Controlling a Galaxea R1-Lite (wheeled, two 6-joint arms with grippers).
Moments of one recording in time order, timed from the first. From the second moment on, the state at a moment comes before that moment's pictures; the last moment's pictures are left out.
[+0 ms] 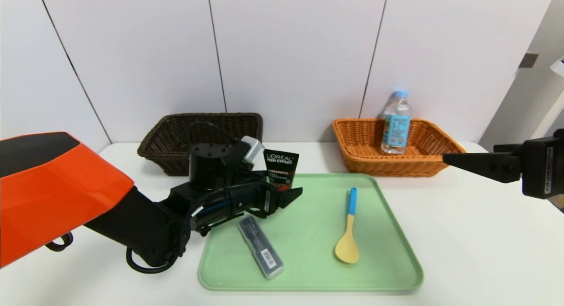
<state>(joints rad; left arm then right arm) -0.57 2.03 -0.83 -0.99 -0.27 -0.10 0.41 1.18 -1.03 0.29 -0.08 0.11</state>
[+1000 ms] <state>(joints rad) -0.56 2.06 -0.93 -0.88 -0.25 -0.02 0.41 1.18 -1.02 0.29 -0.08 0.11</state>
